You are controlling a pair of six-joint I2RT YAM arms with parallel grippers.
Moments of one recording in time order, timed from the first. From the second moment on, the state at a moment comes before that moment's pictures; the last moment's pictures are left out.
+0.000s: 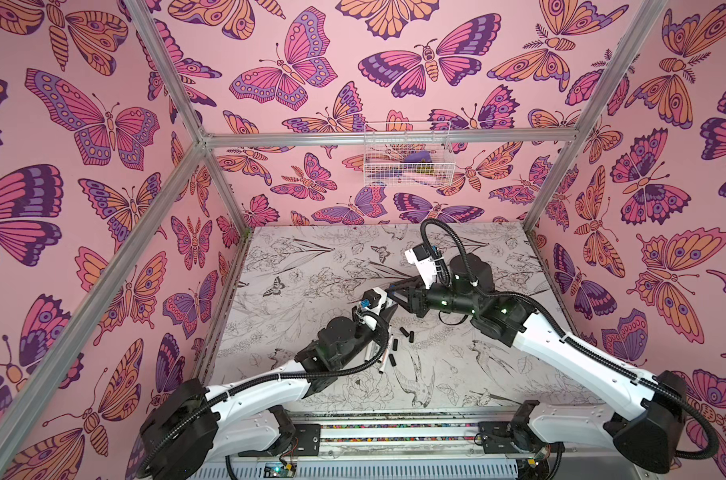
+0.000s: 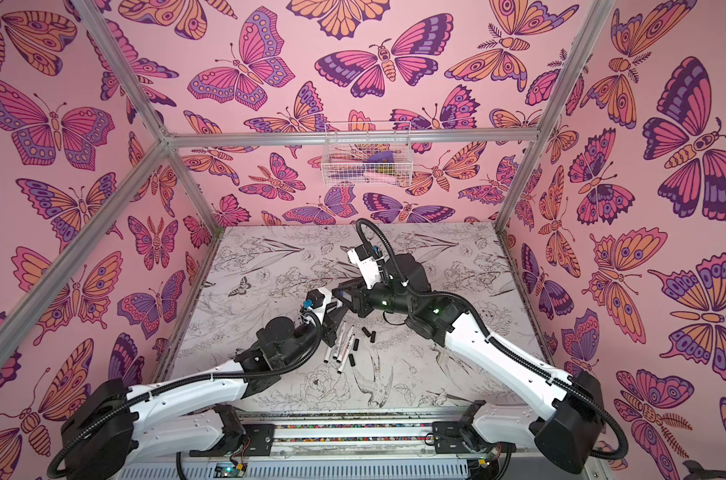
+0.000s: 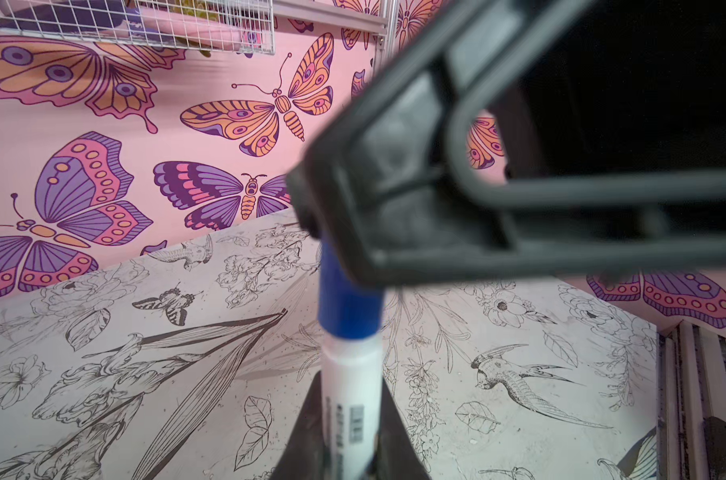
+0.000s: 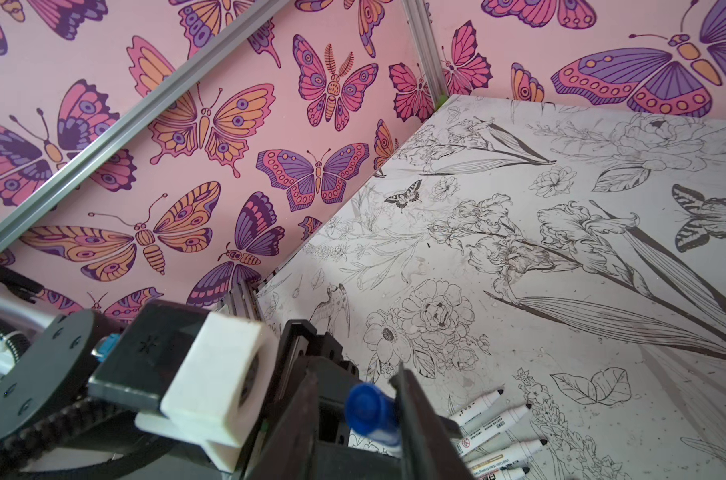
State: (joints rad) left arm -0.90 1.14 0.50 0.59 -0.12 -0.08; right arm 0.78 1.24 1.11 -0.20 -0.40 0.39
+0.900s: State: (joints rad) left arm -0.93 1.13 0.48 0.65 -0.18 -0.03; right arm 0.79 1.22 1.15 -0.22 -0.28 0.39
